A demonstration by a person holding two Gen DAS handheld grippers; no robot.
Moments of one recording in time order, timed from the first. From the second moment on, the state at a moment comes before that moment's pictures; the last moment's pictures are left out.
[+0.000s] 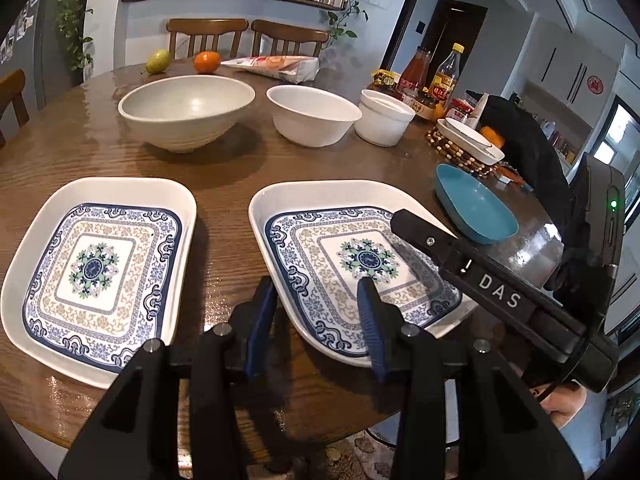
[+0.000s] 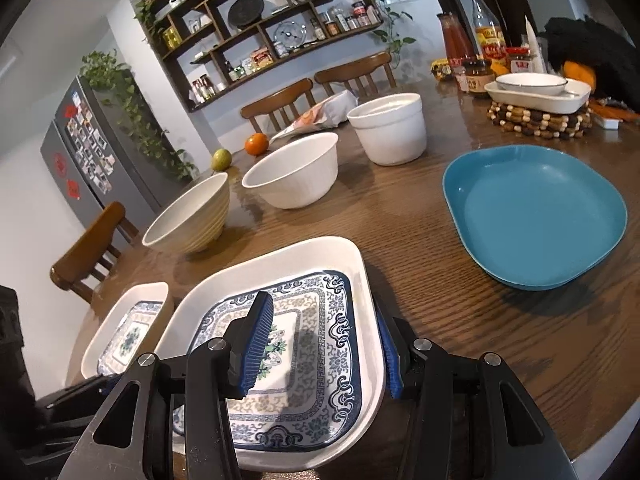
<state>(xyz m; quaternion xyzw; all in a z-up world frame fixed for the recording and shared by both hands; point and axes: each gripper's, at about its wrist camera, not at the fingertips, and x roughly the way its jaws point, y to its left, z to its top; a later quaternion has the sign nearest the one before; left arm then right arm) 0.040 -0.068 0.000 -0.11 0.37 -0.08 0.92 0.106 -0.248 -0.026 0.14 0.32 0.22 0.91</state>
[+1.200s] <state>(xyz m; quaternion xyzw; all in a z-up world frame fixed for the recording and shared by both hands) -0.015 0.039 0.022 -0.19 0.28 0.02 0.94 0.073 -0.235 0.005 0.15 0.27 0.26 0.92</state>
